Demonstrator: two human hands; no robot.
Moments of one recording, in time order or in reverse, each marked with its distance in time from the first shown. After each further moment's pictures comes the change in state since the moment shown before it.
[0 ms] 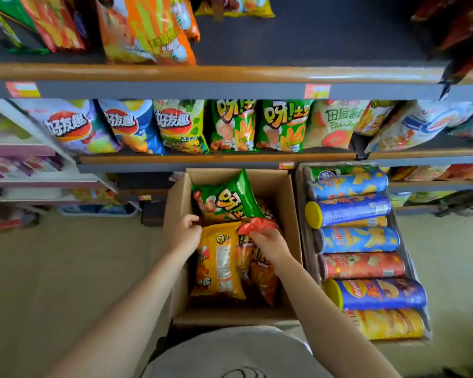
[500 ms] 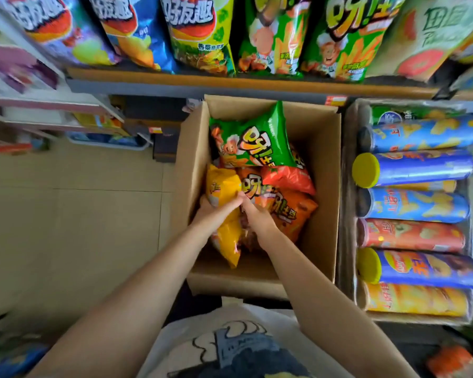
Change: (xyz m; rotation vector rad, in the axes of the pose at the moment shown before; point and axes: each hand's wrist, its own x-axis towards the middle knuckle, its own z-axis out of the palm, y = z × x) left_hand 0.005 -0.073 0.041 -0.145 -0.210 -0.378; right_hand 0.023 0.041 0.095 0.165 -0.265 0.178
